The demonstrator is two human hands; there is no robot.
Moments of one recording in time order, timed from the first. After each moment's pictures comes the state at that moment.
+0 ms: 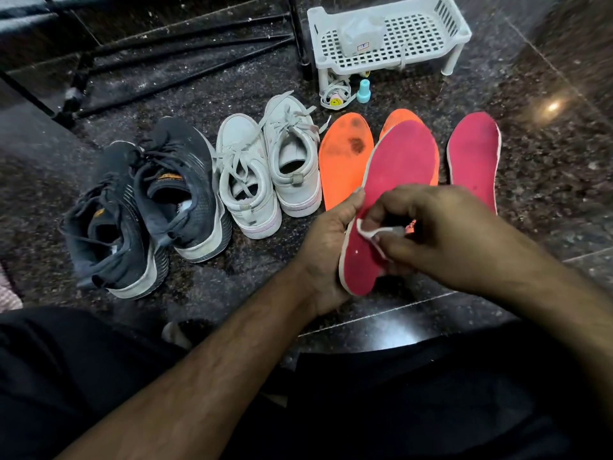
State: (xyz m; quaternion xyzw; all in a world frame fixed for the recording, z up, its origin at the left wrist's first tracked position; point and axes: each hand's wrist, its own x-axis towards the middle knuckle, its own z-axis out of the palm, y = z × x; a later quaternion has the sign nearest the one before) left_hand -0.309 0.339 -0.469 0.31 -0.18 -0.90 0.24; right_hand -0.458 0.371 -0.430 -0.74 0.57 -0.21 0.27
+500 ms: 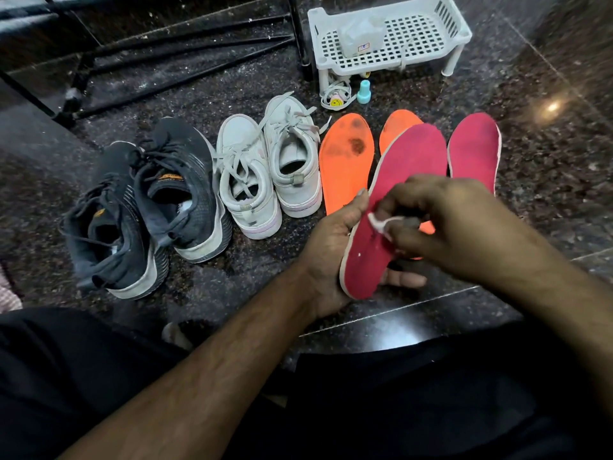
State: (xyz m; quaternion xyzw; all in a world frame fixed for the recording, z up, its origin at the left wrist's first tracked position) left_hand -0.307 0.341 -0.466 0.29 -0.20 -0.91 0.21; right_hand -0.468 0.367 -0.430 -0.75 0.58 -0.20 0.23
